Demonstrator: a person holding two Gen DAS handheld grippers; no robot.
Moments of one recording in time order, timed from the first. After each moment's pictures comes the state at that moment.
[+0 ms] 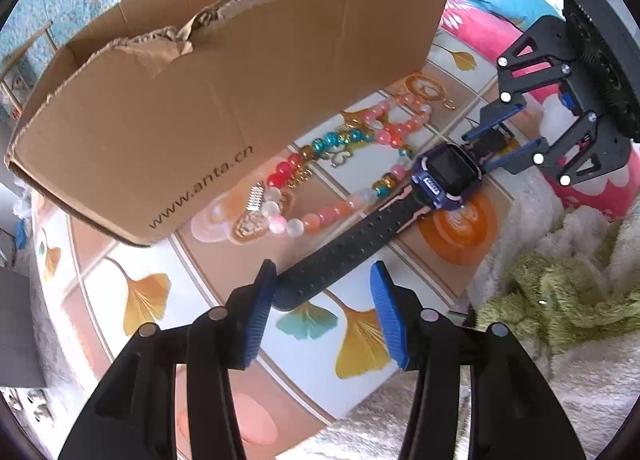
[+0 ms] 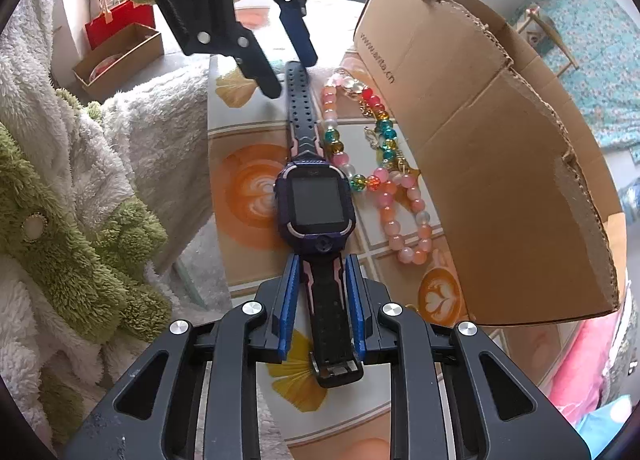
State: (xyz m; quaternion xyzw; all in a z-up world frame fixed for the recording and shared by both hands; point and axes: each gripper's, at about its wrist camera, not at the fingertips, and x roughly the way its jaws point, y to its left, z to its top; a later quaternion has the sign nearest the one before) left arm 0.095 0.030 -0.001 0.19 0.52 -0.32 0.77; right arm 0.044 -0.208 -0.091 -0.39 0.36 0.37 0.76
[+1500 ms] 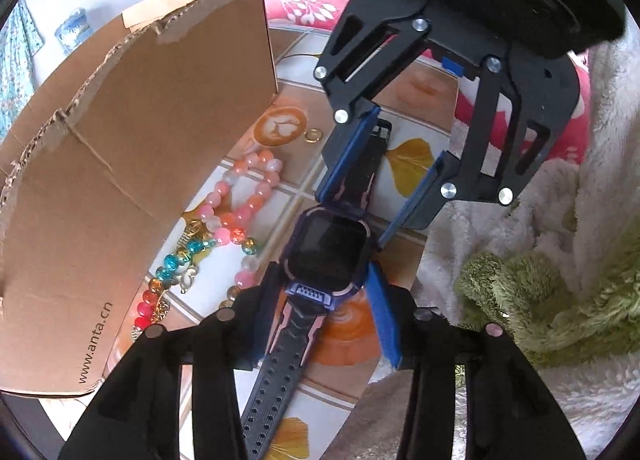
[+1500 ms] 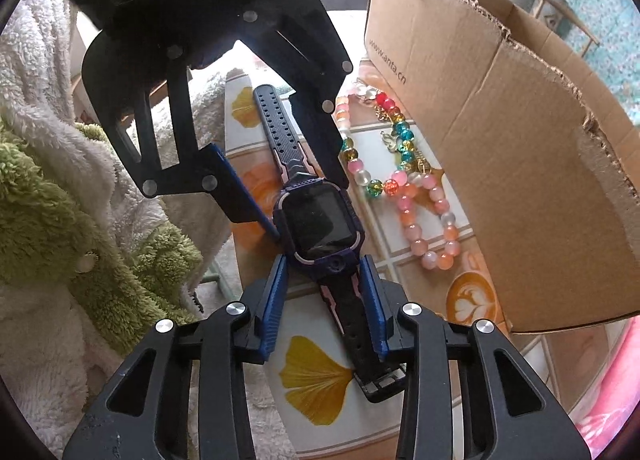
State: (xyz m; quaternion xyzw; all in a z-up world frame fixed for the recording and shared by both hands) left arm 0.053 -0.093 -0.004 0.29 0.44 -0.45 0.72; right arm 0.074 -0.239 -0.079 -0.32 0.39 0.44 0.74
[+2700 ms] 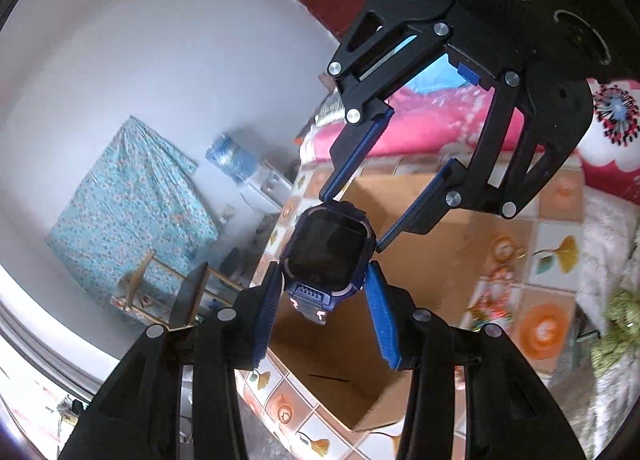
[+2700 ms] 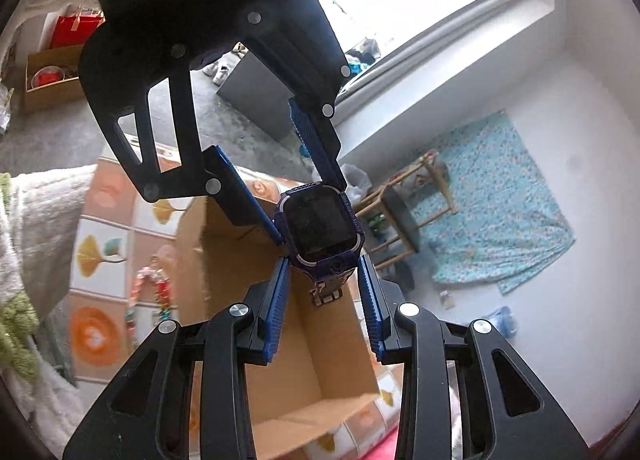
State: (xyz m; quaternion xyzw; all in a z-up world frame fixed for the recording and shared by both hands) left arm 0.060 -0.039 0.189 0.43 0.17 -0.26 0.85; right arm 0.100 -0.207 0.103 -0.48 0.06 0.30 0.82
